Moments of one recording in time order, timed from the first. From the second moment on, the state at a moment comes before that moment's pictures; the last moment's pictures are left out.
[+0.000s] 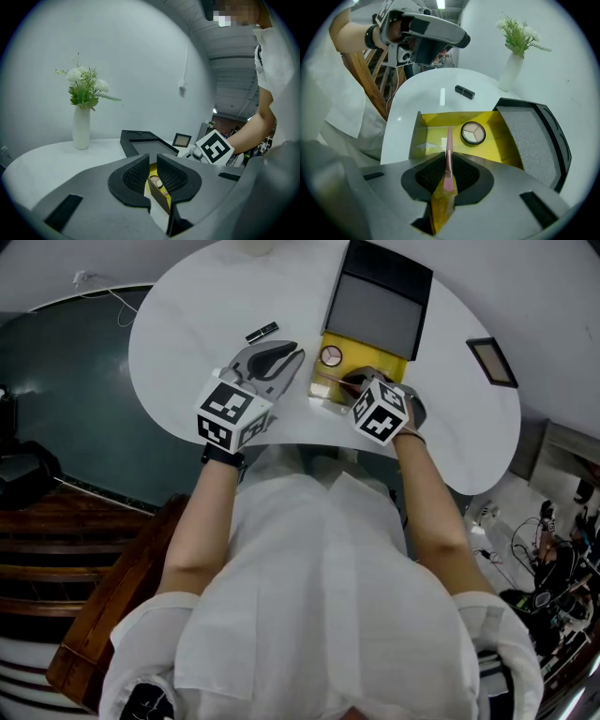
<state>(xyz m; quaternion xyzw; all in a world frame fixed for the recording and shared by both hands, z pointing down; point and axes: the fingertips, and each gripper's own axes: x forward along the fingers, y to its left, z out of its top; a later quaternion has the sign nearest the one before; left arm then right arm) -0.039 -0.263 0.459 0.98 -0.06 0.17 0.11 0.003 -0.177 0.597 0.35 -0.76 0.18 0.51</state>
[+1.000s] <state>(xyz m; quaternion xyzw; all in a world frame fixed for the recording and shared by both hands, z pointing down) -0.097 -0.307 0.463 0.97 -0.11 0.15 0.14 -0.031 -0.253 0.514 0.36 -0.78 0.09 0.50</state>
